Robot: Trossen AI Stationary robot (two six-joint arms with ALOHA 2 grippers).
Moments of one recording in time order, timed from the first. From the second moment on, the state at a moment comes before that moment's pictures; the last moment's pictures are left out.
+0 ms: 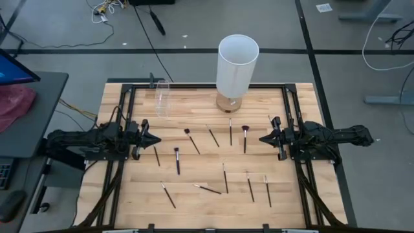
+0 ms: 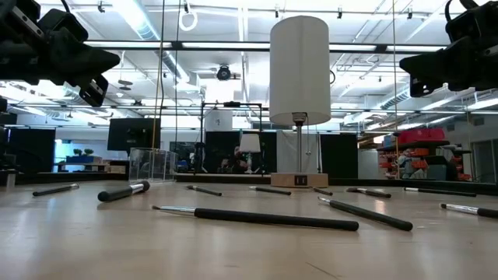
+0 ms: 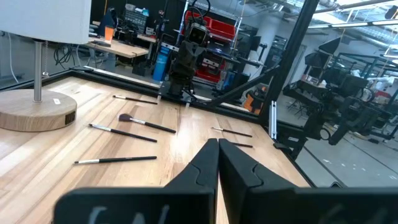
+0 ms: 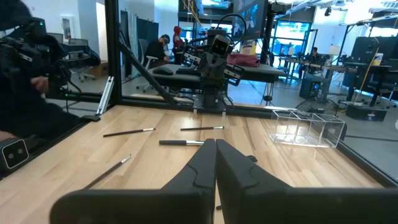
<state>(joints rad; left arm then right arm) -0.01 0.01 0.01 0.04 0.04 -0.30 0.08 0.01 0.02 0.02 -0.01 -0.09</state>
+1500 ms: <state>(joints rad) -0.01 0.01 0.01 0.04 -0.02 -0.30 0.08 0.01 0.02 0.49 0.02 0.15</state>
